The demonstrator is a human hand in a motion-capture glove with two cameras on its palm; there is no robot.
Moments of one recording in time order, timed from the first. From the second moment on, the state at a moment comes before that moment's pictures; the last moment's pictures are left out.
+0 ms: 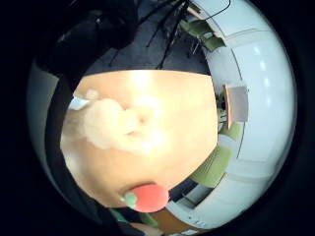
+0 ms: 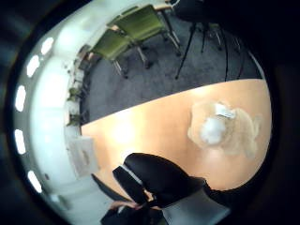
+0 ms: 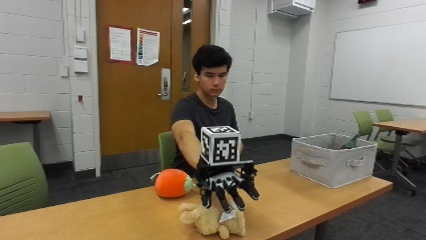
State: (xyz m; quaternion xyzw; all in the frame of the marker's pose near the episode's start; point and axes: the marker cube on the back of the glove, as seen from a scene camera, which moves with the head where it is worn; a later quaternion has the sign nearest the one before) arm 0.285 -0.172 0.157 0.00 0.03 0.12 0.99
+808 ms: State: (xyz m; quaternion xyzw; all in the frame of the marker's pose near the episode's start) arm 0.298 -0.159 0.236 -0.09 0.03 0.13 0.99
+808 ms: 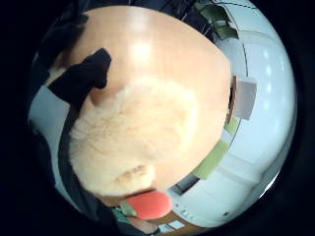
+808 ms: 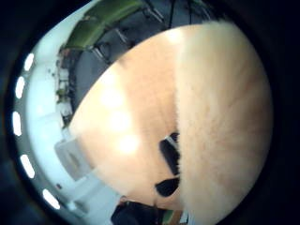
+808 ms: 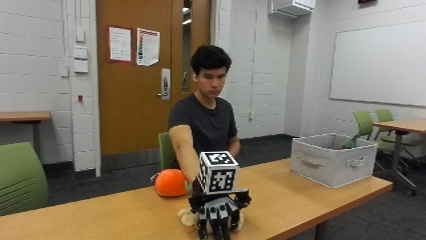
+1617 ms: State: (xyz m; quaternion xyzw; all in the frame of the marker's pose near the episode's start) arm 0.089 -0.109 -0.024 0.10 0.02 0.02 0.99
